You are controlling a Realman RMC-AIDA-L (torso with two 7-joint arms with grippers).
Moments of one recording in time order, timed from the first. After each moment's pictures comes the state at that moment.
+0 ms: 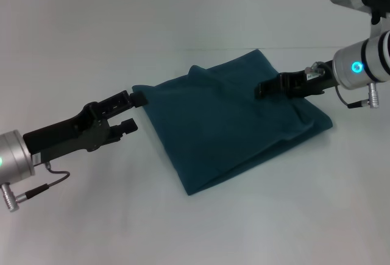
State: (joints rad) left arm -0.46 -2.14 0.59 0.66 1.86 1.48 -2.34; right arm 0.99 1.97 -0.86 -0.41 -2.45 -0.97 2.56
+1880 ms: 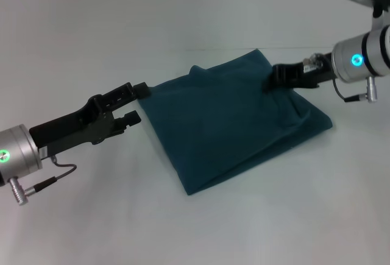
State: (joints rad) left arm -0.47 -2.16 0.59 0.66 1.84 1.45 -2.33; right arm 0.97 1.99 -0.85 -0.48 -2.40 -1.02 2.57
